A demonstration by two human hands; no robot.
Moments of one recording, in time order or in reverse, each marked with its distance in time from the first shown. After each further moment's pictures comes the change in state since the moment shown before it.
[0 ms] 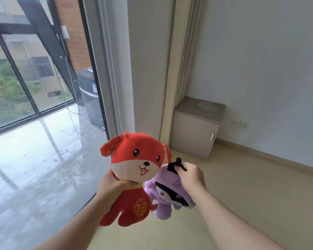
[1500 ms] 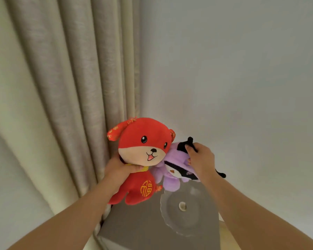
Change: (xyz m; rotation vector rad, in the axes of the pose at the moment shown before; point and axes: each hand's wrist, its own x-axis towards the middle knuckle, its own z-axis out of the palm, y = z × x) left_hand 0.937 0.297 0.569 -0.002 -0.170 0.003; right_hand 1.070 -0.033 -0.243 0.122 0.274 -0.004
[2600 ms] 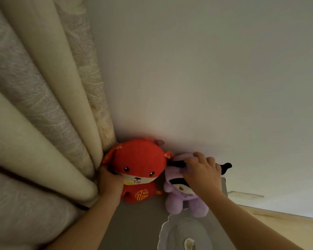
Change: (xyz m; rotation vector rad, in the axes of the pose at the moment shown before) left_hand 0.236 -0.114 0.089 0.079 0.157 -0.282; right_hand 0.156 0.093 0.093 -0.951 -0.202 0.059
